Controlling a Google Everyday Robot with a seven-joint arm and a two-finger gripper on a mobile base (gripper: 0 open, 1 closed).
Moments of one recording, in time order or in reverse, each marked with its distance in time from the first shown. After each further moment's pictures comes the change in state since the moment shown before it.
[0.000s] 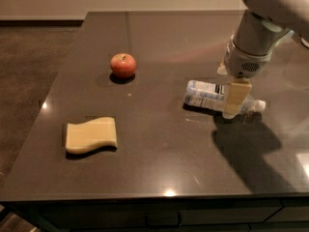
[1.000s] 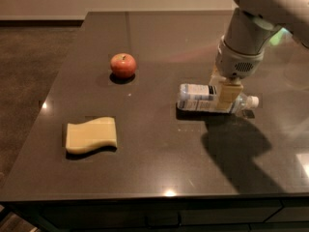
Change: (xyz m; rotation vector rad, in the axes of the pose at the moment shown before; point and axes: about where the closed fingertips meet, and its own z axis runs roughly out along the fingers) arm -0.022 0.017 -0.005 -0.045 -0.004 -0.081
